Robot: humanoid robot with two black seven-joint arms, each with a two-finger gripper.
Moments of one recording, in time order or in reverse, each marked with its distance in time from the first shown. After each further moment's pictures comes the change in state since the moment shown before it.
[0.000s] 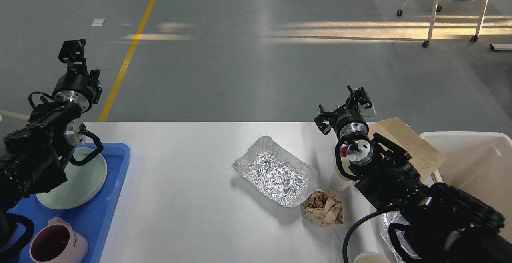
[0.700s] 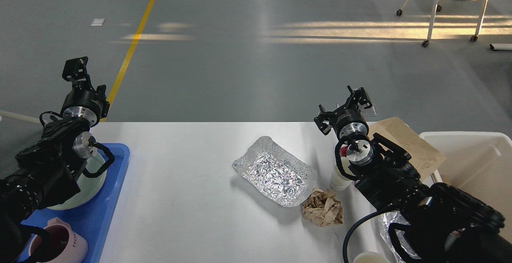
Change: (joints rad) left arm 0.055 -0.050 -0.142 0.000 0.000 0.000 -0.012; right arm 0.000 0.000 0.000 0.000 0.000 0.000 0.000
